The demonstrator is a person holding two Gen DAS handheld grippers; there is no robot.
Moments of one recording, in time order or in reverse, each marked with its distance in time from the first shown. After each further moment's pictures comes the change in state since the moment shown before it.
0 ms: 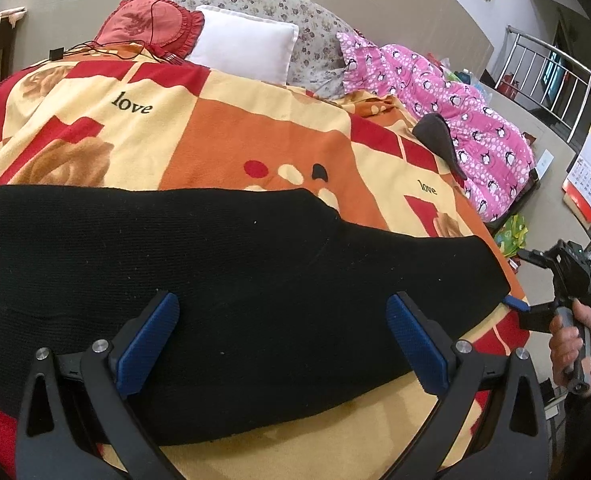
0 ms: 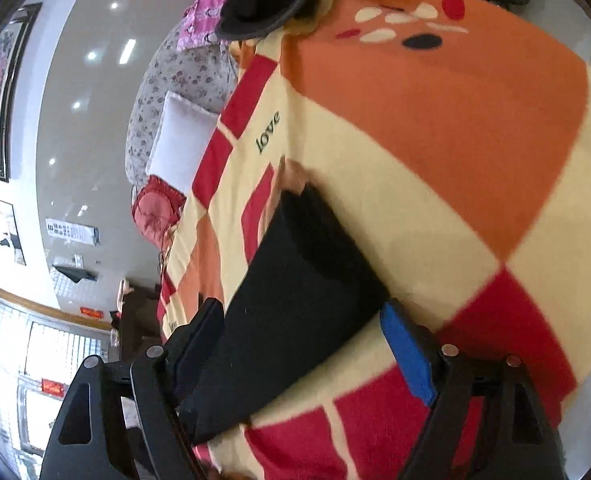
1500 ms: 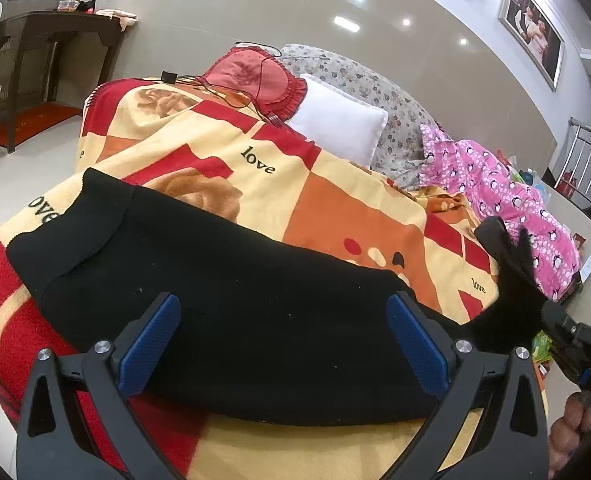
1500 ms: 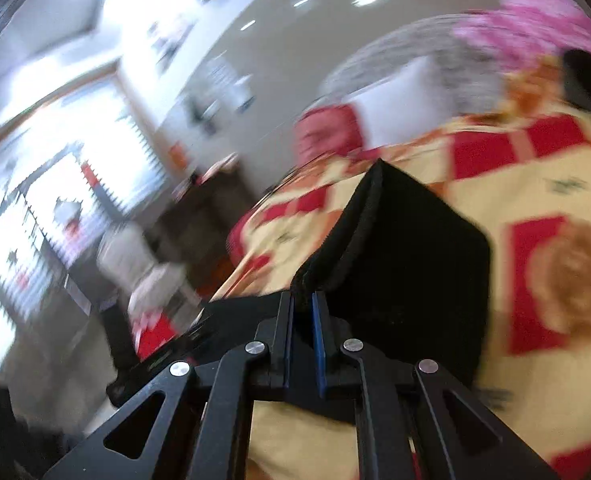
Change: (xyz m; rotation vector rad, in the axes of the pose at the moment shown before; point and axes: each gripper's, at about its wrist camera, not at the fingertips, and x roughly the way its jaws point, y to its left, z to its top) left arm -0.054 0.041 -0.016 -0.249 -0.289 0.217; right arm 0.056 0.183 -0.153 -0.945 0.152 0.370
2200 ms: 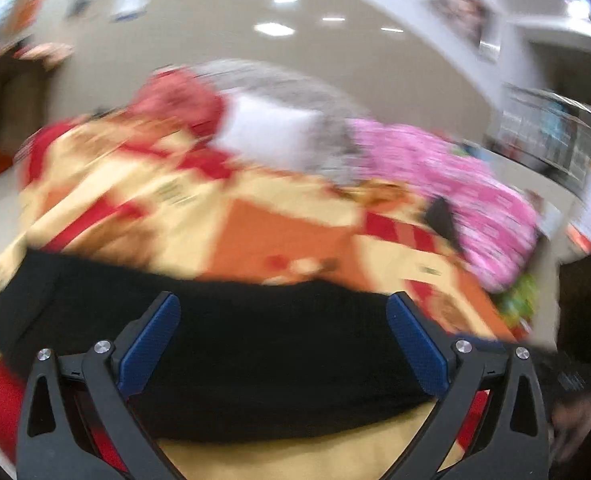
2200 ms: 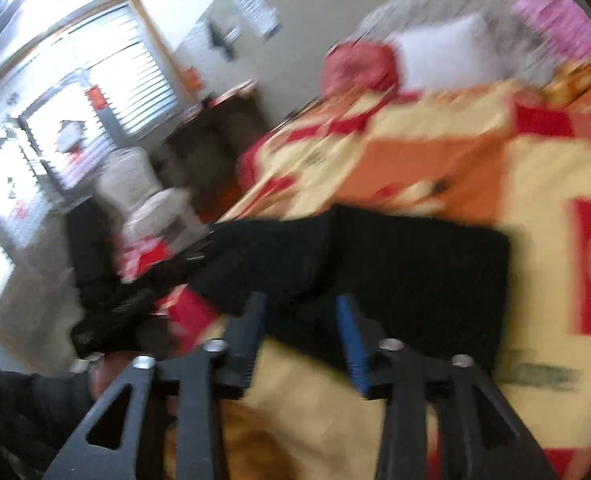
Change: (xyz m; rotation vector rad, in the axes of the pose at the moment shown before) left arm -0.012 -0.057 0.012 0.259 -0.040 -0.270; right arm -0.001 0.005 -0.016 -0.057 0.118 -0.195
